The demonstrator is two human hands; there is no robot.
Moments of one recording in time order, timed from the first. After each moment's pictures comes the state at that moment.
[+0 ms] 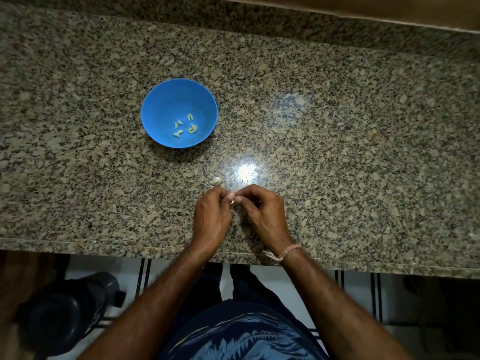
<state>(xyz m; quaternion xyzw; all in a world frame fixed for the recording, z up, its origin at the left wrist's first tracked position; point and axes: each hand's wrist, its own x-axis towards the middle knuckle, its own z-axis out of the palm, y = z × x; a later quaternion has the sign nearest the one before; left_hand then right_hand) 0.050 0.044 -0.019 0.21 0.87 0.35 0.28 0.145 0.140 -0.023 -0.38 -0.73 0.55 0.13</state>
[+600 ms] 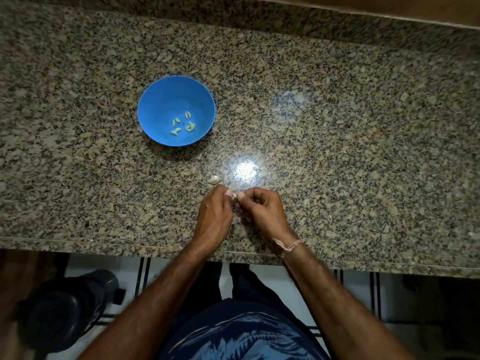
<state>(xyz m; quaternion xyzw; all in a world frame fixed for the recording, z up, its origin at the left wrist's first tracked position) 0.054 0.050 -0.019 0.21 0.85 0.35 0.34 0.148 0.146 -0.022 -0.45 -0.56 0.69 0.06</state>
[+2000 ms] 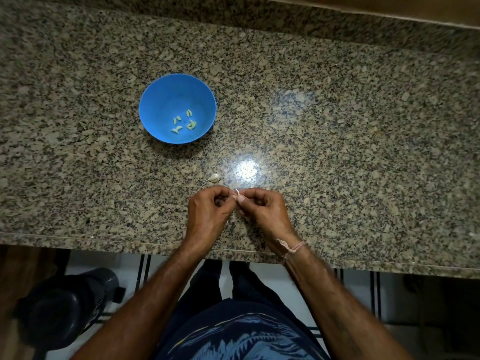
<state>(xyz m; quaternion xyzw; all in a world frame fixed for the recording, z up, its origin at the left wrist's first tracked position) 0.048 0.036 -0.007 0.19 0.83 0.43 0.30 0.154 0.145 -0.013 -0.45 -0.52 0.72 0.07</state>
